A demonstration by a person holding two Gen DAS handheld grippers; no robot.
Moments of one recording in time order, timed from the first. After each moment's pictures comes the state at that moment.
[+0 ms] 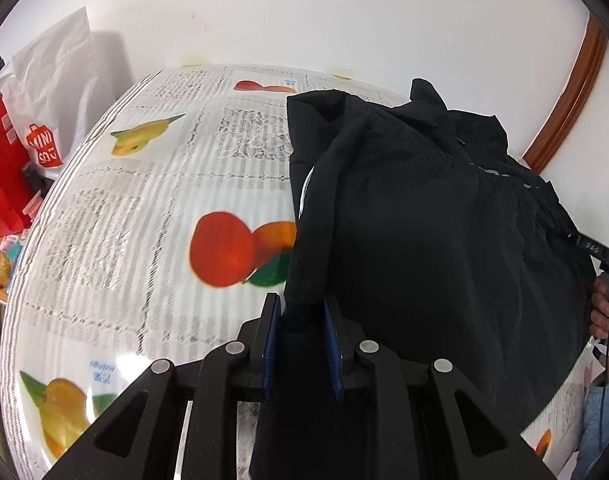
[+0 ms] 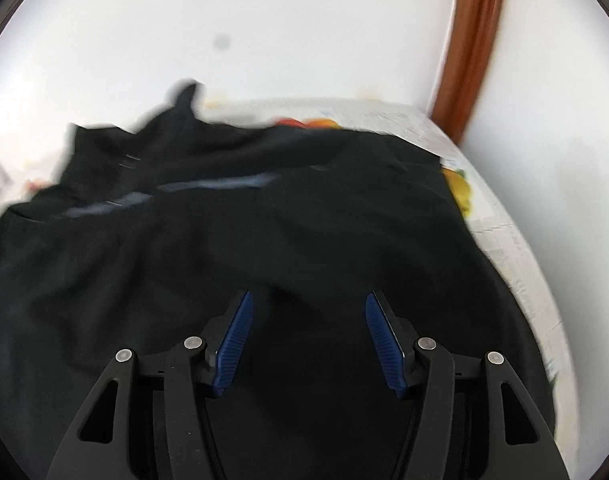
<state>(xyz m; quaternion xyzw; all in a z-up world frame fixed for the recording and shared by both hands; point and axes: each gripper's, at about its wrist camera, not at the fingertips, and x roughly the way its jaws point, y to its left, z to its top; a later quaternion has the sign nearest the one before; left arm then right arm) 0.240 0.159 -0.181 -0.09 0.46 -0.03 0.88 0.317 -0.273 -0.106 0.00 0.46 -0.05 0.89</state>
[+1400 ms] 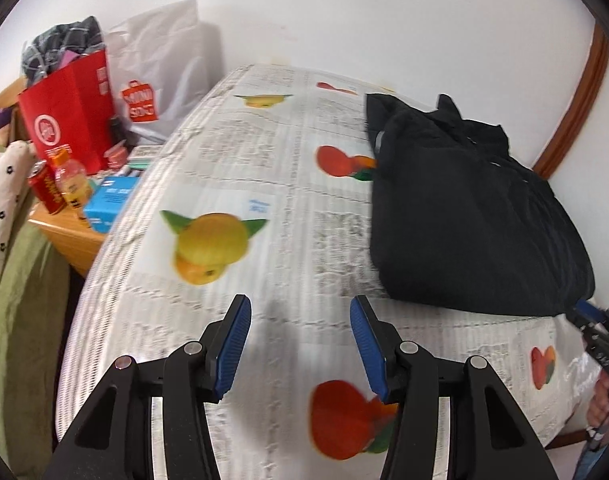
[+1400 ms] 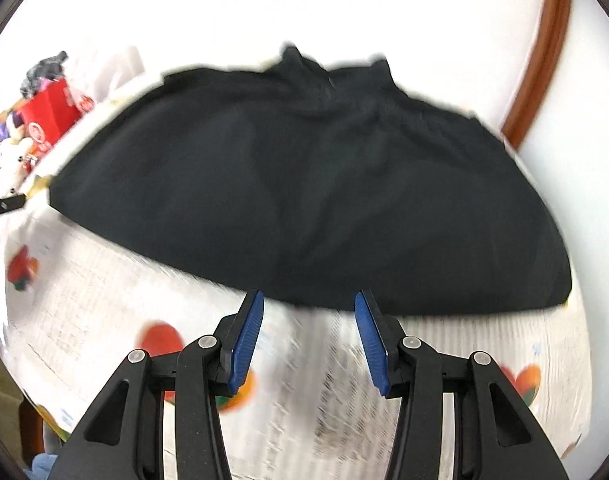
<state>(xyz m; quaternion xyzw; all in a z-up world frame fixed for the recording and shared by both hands) 0.097 0.223 -0.165 -0.11 0.44 0.04 0.89 0.101 -0.158 -0.095 -0.11 0.45 0.09 0.88</state>
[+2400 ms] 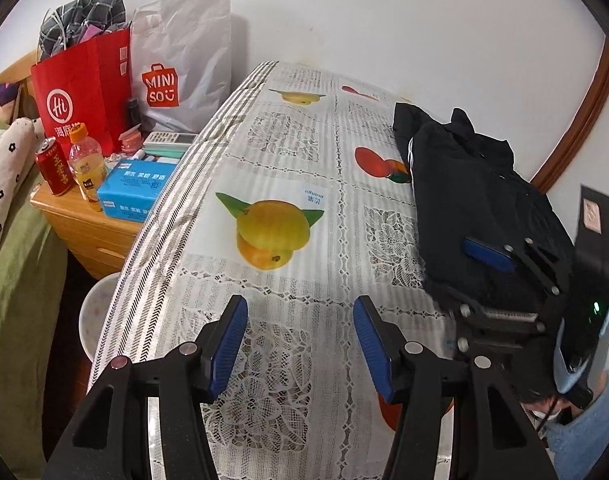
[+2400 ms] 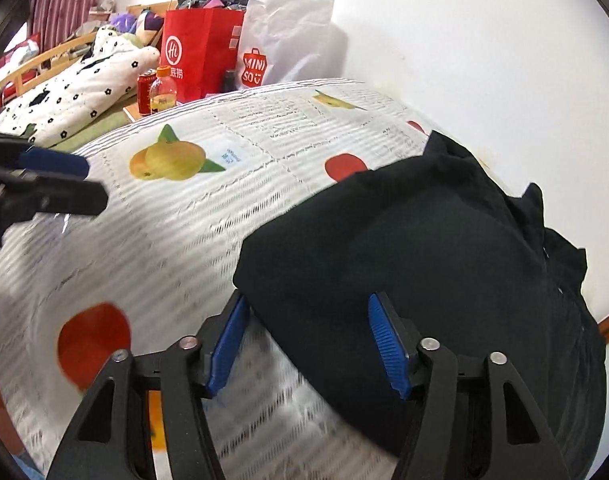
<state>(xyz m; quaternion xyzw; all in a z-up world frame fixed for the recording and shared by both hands) 0.081 0.268 -0.175 -0.15 0.44 0.02 0.89 0.122 0.098 -0.131 -0.29 0.37 0.28 0.84</state>
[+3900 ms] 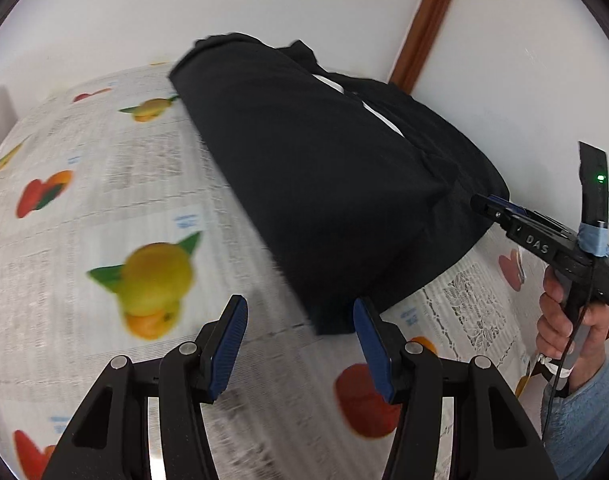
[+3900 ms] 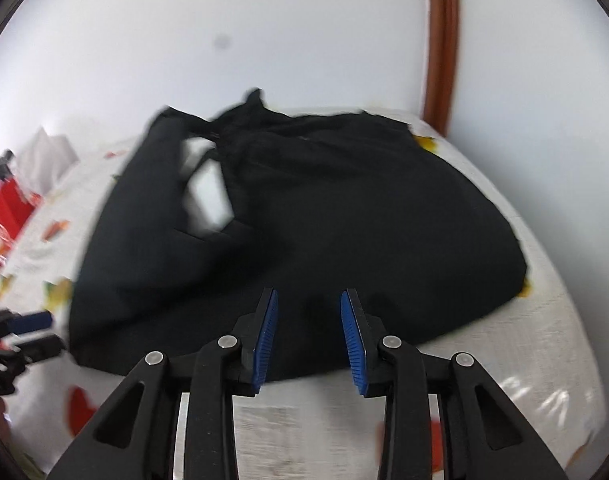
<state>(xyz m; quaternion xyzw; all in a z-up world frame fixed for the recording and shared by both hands) 0.138 -0.013 -0.180 -0.02 0.46 -0.20 0.87 0.123 -0.289 -0.103 0.00 0.40 -0.01 0.92</state>
